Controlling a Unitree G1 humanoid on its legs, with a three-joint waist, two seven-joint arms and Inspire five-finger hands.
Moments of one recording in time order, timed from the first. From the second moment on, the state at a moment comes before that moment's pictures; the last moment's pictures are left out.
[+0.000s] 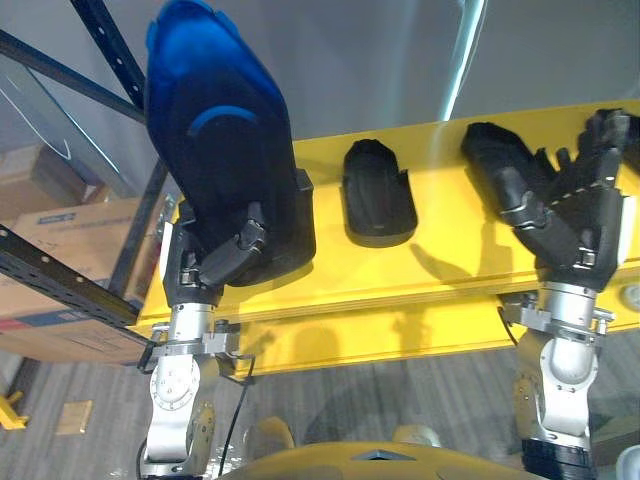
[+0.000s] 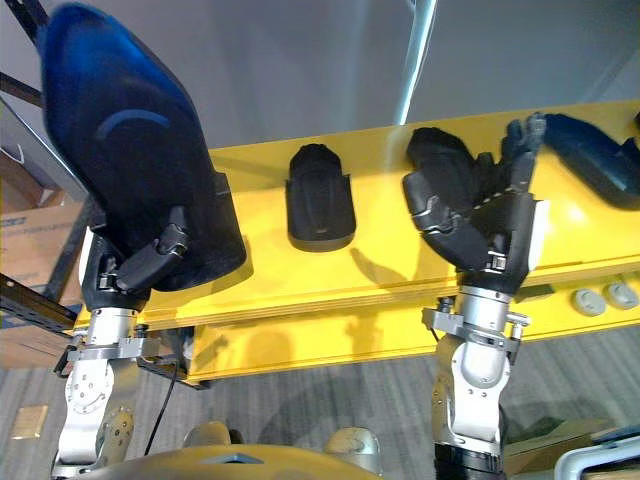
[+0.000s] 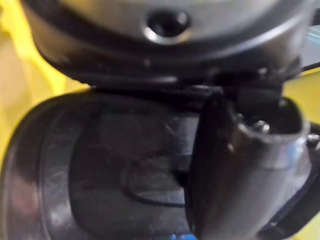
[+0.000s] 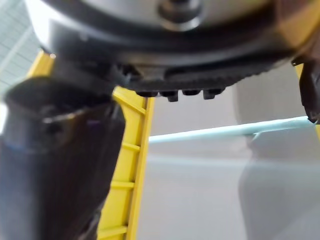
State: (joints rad) left arm 0.27 0.11 0.00 -0.32 -0.29 -0.32 -0.02; right arm 0.14 -0.19 -0.27 -0.28 0.24 -0.46 -0.08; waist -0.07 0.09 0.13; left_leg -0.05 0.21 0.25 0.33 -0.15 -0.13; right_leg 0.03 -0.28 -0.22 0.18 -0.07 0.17
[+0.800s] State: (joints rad) left arm 0.28 0.14 0.13 -0.27 -0.41 -0.03 0.04; right arm 0.40 -0.07 -0.37 -0.09 0.03 -0.31 -0.27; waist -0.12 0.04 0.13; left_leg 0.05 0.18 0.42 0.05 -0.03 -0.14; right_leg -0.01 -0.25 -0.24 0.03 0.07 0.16
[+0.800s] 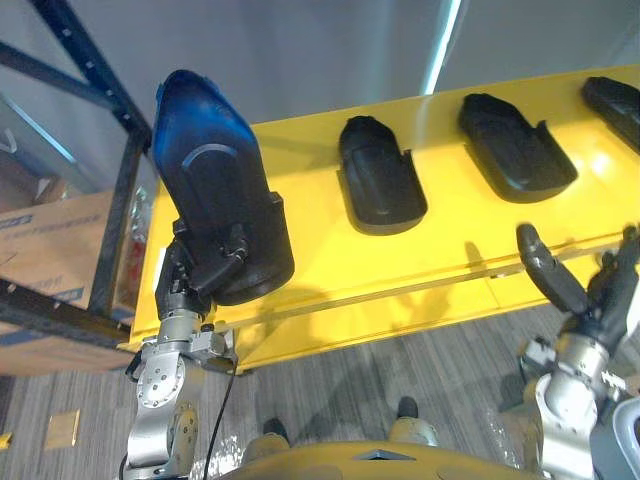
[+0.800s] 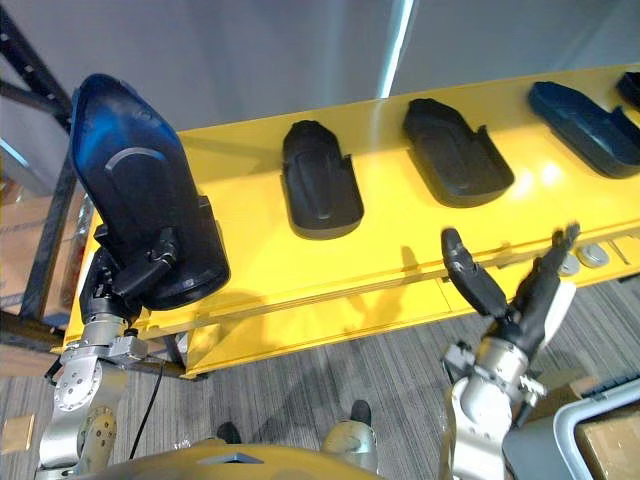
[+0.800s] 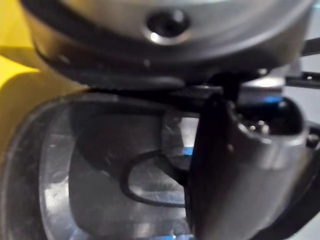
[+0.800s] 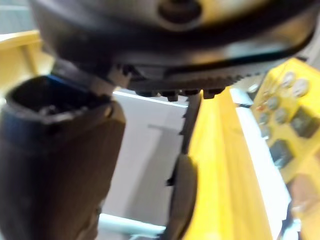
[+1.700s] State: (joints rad) left arm -0.22 0.33 0.13 0.03 -0.47 0.11 0.12; right arm 0.16 -0.14 -0.33 0.87 0.22 -0.16 0.04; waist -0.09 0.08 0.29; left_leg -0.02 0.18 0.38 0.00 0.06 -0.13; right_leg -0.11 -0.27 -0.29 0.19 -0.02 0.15
